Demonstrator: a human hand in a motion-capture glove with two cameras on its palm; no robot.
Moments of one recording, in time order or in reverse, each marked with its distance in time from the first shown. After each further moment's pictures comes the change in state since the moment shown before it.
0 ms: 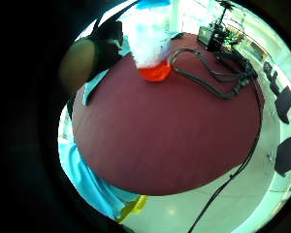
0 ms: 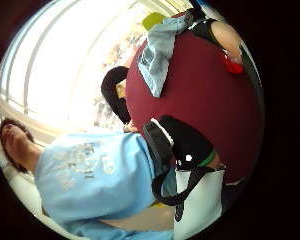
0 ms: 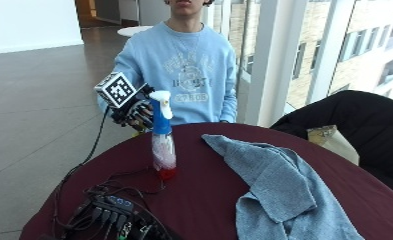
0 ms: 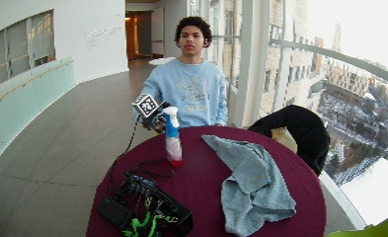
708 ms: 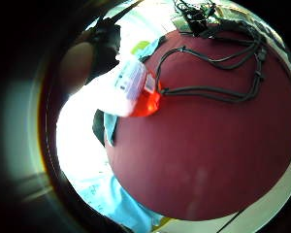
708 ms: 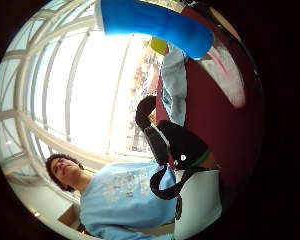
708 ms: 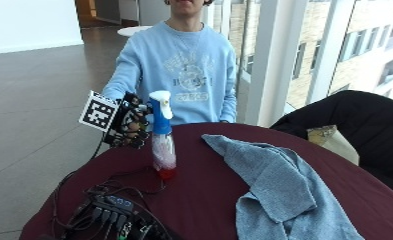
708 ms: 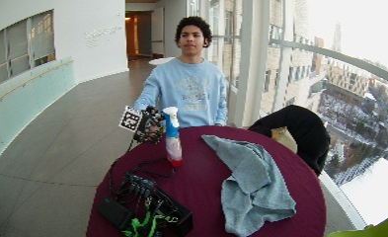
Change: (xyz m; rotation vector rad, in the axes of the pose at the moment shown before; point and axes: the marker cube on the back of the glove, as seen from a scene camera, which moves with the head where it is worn) arm 0.052 -0.075 -0.012 0.144 -0.463 0.234
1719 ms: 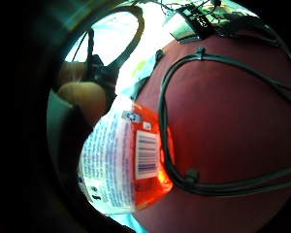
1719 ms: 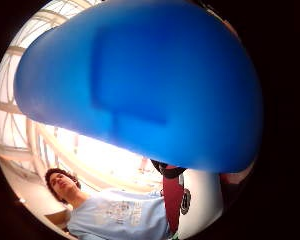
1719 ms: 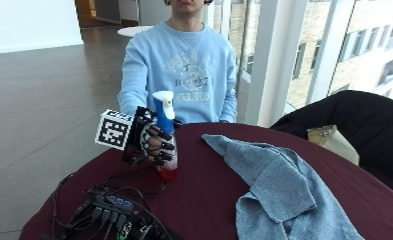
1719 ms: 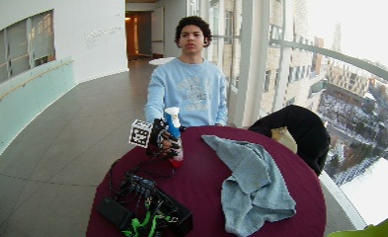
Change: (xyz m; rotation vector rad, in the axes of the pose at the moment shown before) arm 0.008 -0.075 0.052 0.248 -0.141 0.067
